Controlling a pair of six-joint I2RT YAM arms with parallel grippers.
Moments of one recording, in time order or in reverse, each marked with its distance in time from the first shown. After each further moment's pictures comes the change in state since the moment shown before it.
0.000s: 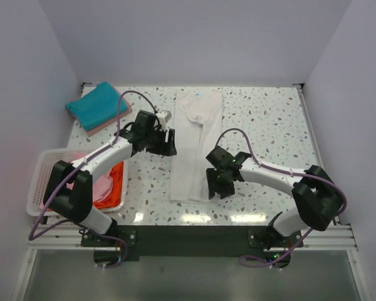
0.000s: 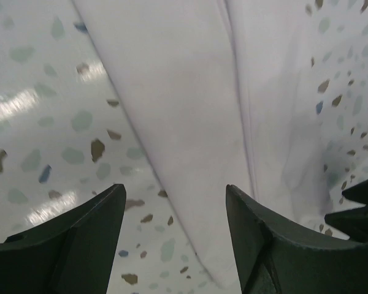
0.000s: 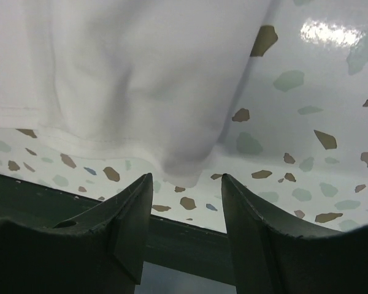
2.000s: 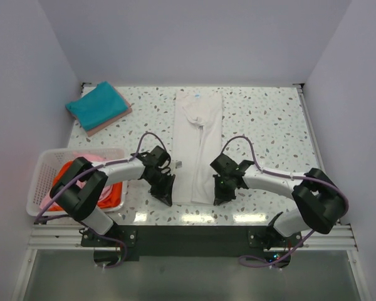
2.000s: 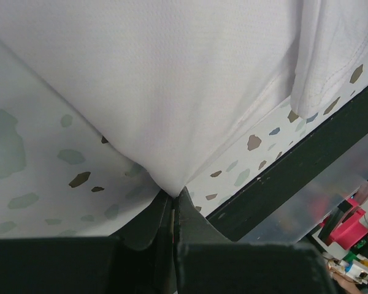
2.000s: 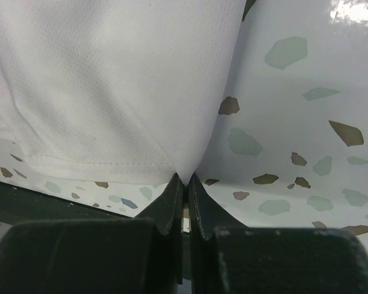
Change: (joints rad) left arm -0.209 0.048 -0.324 -0.179 0.254 -0.081; right arm 0.000 -0.026 -0.156 0.129 -0.048 0.105
